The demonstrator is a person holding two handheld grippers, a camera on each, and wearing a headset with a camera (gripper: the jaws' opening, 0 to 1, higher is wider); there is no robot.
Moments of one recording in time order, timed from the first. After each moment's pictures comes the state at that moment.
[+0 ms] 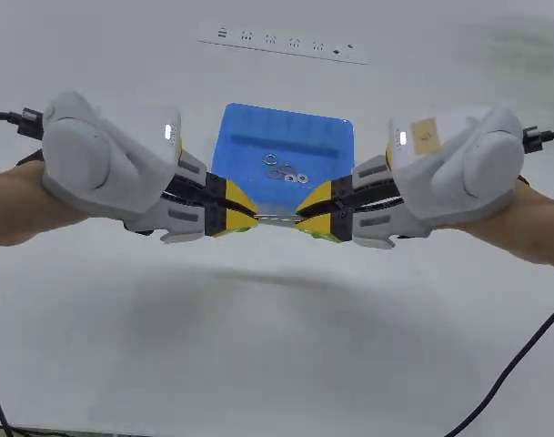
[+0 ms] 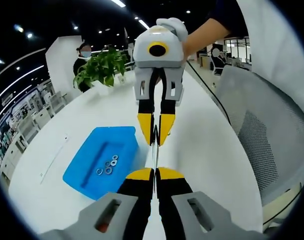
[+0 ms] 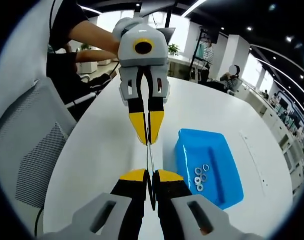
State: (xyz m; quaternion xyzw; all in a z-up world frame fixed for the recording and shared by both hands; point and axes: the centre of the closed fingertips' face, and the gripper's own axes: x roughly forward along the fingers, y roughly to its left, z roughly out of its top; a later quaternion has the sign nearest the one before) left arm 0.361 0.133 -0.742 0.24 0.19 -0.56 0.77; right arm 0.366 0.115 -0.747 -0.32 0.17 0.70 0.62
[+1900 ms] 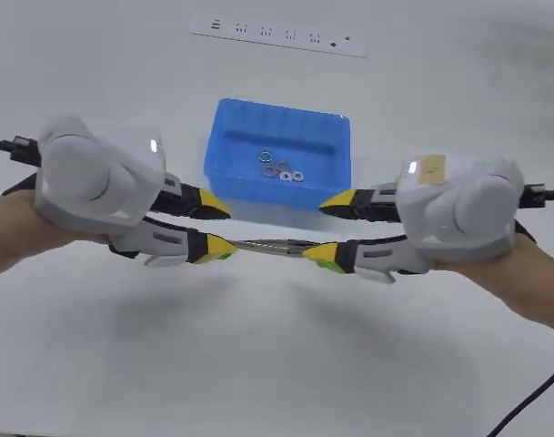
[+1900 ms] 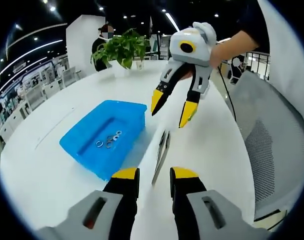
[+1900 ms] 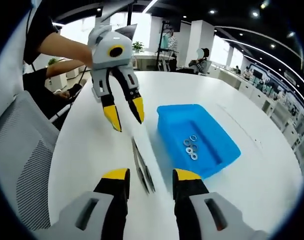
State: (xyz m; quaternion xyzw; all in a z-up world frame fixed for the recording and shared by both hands) left arm 0.358 0.159 -0.754 0.17 0.25 -0.49 0.82; right arm 0.380 0.073 -0.751 -0.24 0.22 0.60 0.73
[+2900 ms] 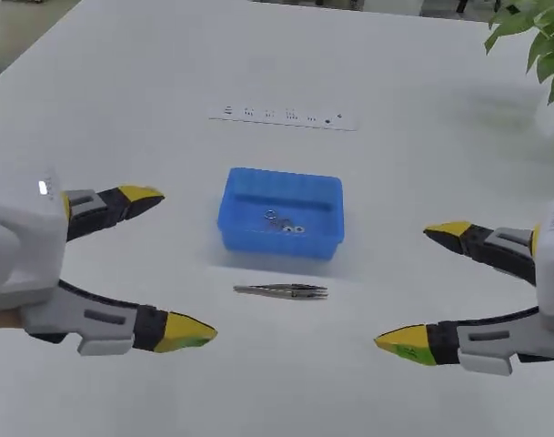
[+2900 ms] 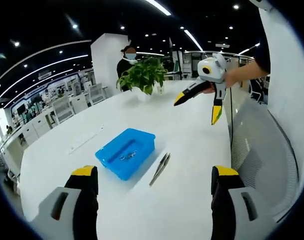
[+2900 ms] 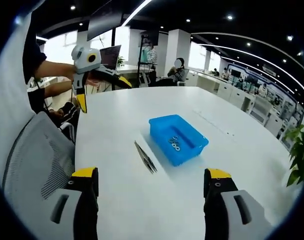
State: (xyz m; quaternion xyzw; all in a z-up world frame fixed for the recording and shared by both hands) left arm 0.306 0.184 -0.659 0.16 0.18 -0.41 0.88; right arm 0.342 0.005 -0.683 -0.20 0.21 0.55 0.79
